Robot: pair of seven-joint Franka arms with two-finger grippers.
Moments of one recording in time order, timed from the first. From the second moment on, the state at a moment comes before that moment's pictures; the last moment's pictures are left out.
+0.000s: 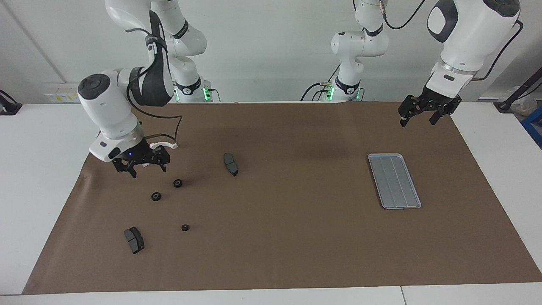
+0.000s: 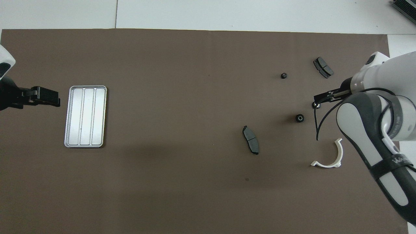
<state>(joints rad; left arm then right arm) -0.09 -0.03 0.03 -1.68 -0.01 1.68 -0.05 0.03 0.21 -0.06 -1.89 0.07 2.18 -0.32</state>
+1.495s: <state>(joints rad) -0.09 -0.03 0.03 -1.68 -0.01 1.68 -0.05 -0.02 0.34 -0.07 -2.04 0.09 2.49 -0.54</state>
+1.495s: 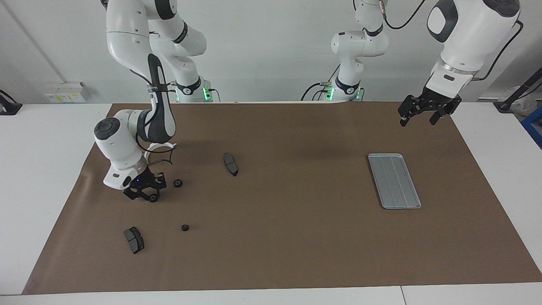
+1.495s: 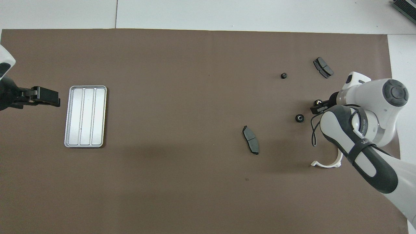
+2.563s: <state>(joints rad) -0.09 -0.03 0.03 -1.68 -0.01 1.68 -0.05 0.30 0.22 -0.05 -1.77 0.09 2.09 0.14</state>
